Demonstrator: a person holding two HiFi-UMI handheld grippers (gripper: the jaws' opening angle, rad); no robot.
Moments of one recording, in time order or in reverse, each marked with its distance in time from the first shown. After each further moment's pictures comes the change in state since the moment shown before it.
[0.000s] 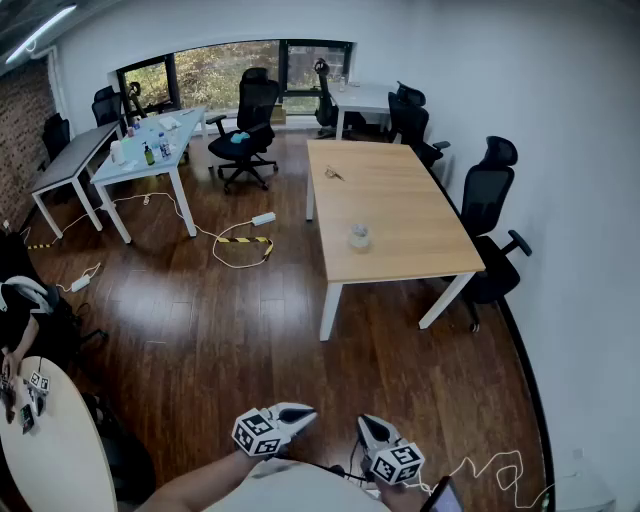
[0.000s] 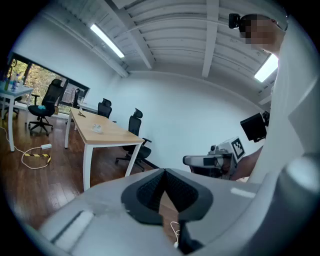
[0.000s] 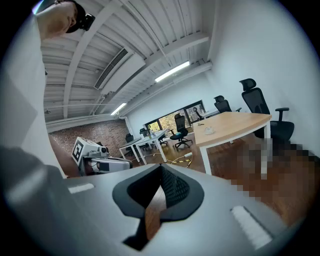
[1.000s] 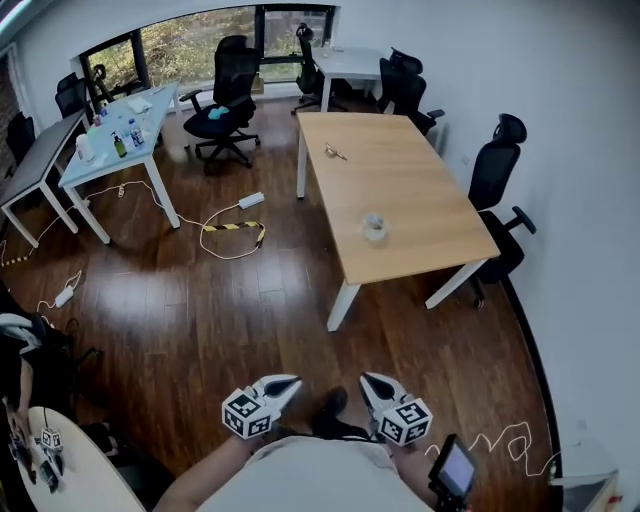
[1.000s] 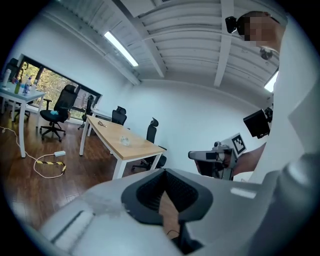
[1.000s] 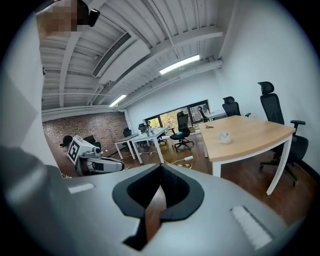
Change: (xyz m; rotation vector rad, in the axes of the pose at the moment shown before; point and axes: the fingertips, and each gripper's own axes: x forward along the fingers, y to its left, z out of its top) left arm -0.090 0.227 0.080 -0.004 -0.060 0.098; right arm 0.227 0.011 0.082 -0.090 0.027 -0.012
